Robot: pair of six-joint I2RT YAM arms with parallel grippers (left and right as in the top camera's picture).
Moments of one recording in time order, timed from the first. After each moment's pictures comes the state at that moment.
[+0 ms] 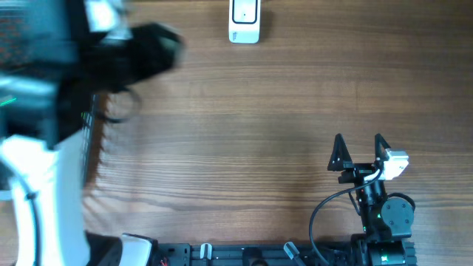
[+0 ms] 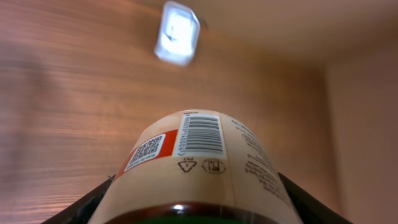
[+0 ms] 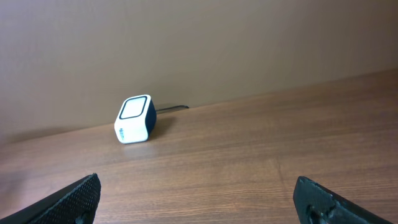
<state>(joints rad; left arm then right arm) -0.27 1.57 2.24 -1.46 0.21 -0.47 0.06 0.02 0.01 0.00 -0.02 0.24</state>
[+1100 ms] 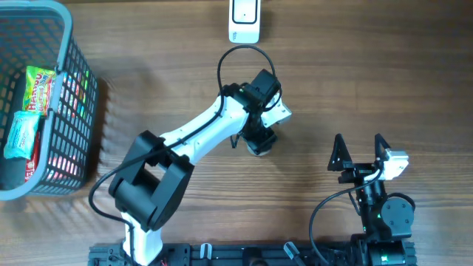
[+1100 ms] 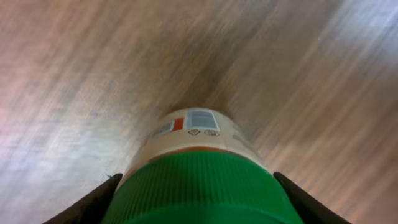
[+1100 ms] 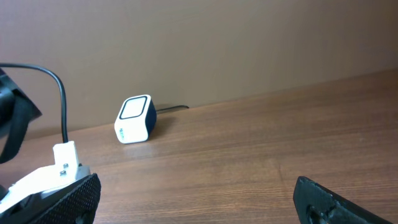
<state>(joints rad) -0.68 1.98 1.40 -0.82 0.16 0.27 0.06 0.02 0.01 0.00 -0.02 0.24</state>
